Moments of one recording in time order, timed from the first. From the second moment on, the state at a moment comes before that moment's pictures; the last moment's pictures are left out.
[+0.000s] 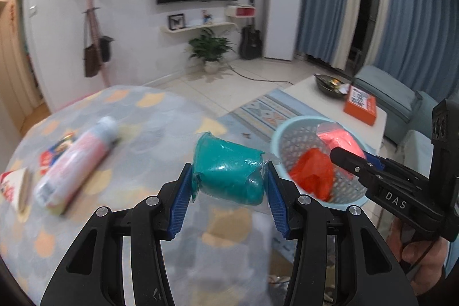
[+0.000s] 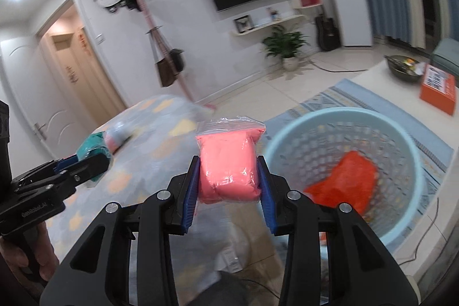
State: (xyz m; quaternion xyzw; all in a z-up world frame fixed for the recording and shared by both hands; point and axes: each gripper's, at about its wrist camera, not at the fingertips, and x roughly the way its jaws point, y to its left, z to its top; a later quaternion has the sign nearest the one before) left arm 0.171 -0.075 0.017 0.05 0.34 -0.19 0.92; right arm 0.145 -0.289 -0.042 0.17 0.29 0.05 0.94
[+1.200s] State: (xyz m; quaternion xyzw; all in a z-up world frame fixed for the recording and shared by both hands) left arm 0.241 -0.235 -0.049 0.15 0.42 -0.26 0.86; right arm 0.128 -0.422 -0.101 0.25 0.31 -0.05 0.92
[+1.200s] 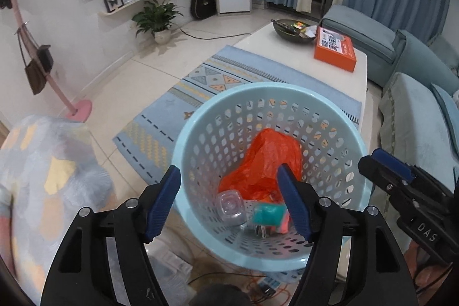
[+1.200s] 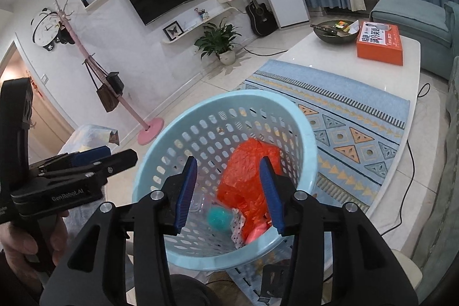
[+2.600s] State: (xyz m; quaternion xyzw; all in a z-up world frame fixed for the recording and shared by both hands) left arm 0.252 0.237 -0.029 0.10 0.40 0.16 0.90; right arm 0.177 -0.040 -0.019 0.11 0.36 0.21 0.90
